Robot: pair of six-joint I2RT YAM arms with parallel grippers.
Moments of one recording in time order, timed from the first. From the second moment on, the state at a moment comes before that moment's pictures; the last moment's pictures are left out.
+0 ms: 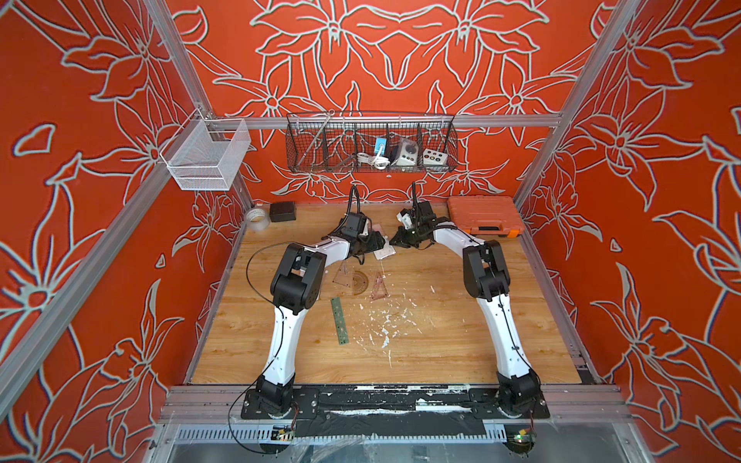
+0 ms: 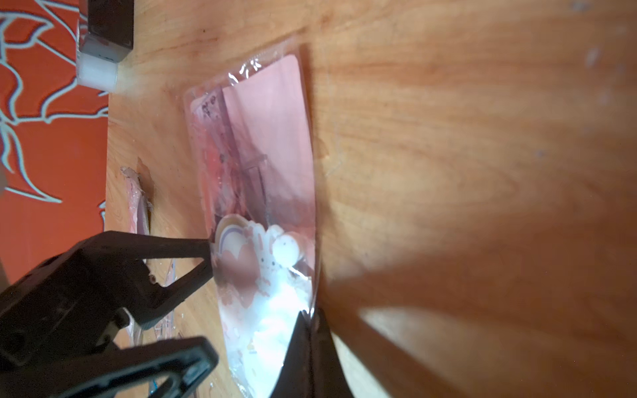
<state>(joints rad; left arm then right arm) -0.32 2.25 1.56 -0.08 0.27 -0.56 0.36 2.49 2.01 -0.49 -0.63 0.38</state>
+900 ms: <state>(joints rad) -0.26 1.81 0.82 0.63 0.73 -1.00 0.32 1.71 1.09 -0.02 -0.72 0.73</state>
